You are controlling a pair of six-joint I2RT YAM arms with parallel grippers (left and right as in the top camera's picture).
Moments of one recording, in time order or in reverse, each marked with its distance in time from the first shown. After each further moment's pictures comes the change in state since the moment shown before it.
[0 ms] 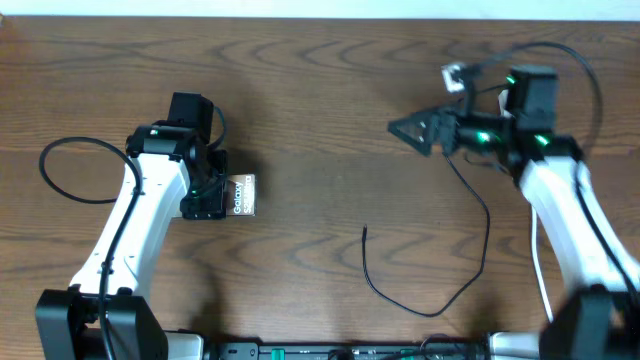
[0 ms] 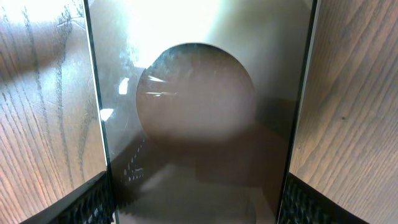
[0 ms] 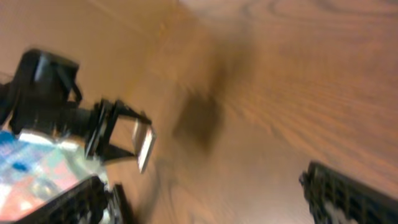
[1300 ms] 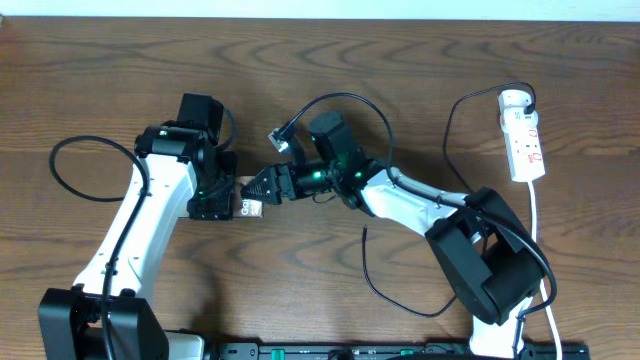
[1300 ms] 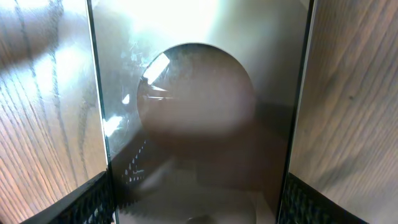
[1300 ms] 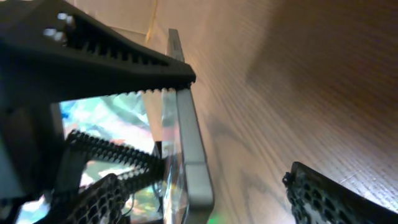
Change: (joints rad) left arm -0.040 0.000 0.000 0.004 0.027 0.000; right arm 0.660 0.396 0.012 0.526 0.166 0.537
